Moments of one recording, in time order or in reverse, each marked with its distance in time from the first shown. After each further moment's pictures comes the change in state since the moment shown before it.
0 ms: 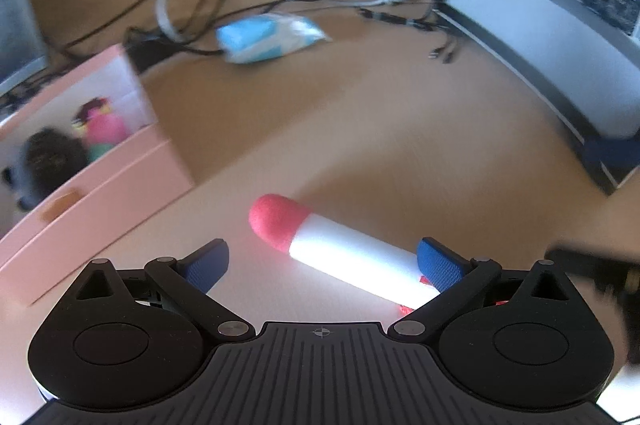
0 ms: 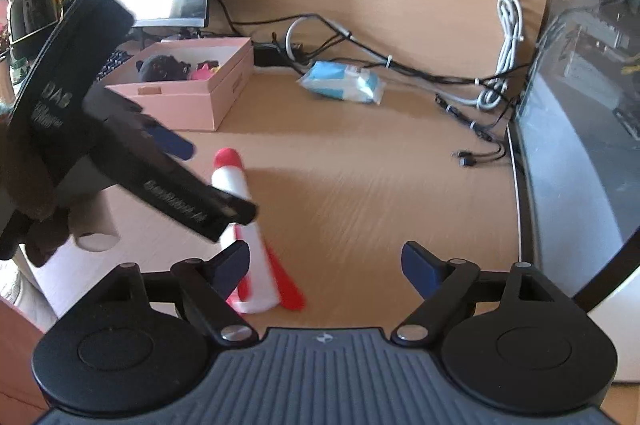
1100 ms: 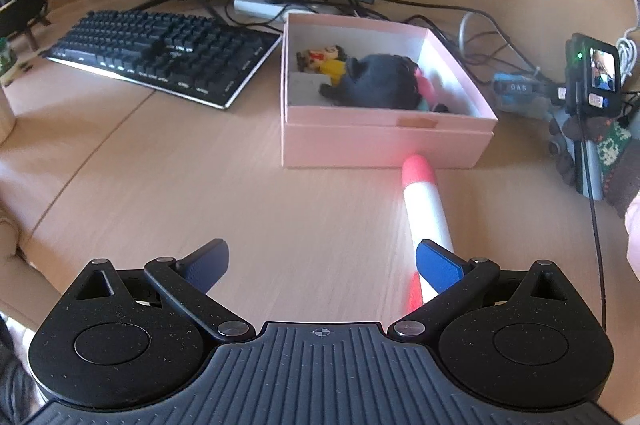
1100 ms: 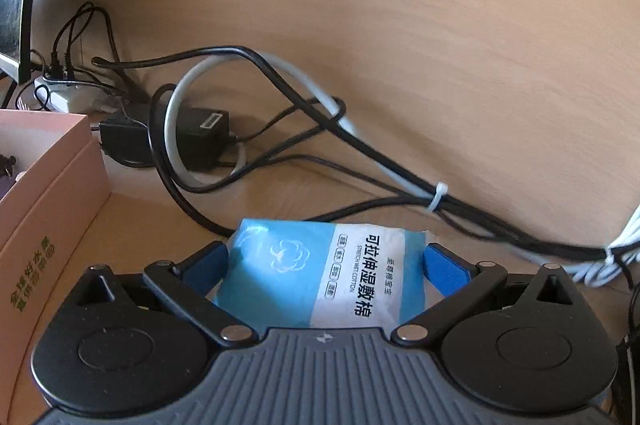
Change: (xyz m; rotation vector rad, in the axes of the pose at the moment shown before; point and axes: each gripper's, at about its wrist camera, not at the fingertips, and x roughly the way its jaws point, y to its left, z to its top) left arm -0.103 0.135 -0.087 -0.552 -0.032 0.261; right arm 0.302 -0.017 0.174 0.002 -0.045 -0.097
